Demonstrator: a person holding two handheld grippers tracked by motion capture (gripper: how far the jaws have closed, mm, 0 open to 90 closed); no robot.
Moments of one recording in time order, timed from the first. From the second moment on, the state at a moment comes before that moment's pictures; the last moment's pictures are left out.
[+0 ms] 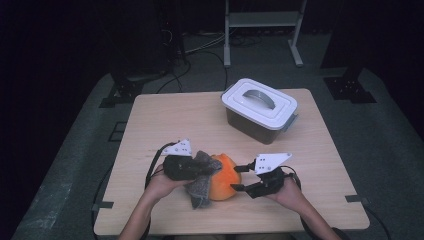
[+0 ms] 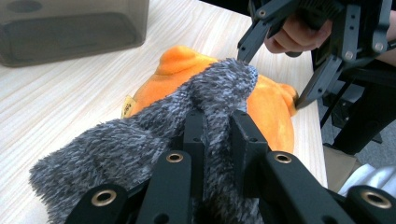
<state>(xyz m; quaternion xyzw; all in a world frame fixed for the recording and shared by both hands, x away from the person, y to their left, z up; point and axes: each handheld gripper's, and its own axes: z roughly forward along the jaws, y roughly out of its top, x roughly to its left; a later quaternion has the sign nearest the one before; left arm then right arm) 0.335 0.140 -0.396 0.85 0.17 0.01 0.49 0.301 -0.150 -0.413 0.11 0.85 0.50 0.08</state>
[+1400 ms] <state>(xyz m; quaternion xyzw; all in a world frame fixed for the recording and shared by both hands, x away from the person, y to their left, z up) 0.325 0.140 -0.373 0.85 0.15 0.02 0.50 0.295 -0.135 -0.407 0.12 0.85 0.50 0.12</state>
